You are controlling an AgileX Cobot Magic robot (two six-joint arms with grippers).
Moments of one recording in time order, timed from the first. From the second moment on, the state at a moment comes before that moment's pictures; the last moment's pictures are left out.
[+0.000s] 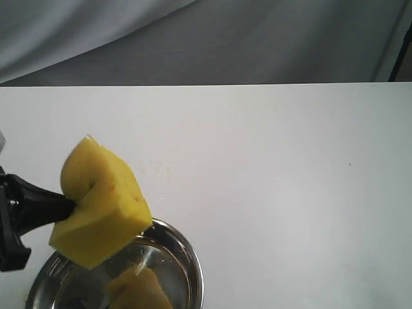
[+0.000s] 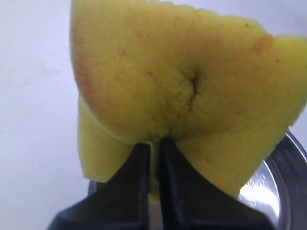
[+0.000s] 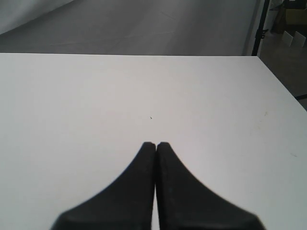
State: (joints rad) left arm 0.01 1.14 -0.51 -1.06 0.81 1.49; right arm -0.08 0.21 0.00 -0.01 0.23 -0.15
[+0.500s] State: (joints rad) left arm -0.22 1.14 -0.48 -0.79 0.72 1.49; right arm -0.08 0.21 0.00 -0.01 0.23 -0.15
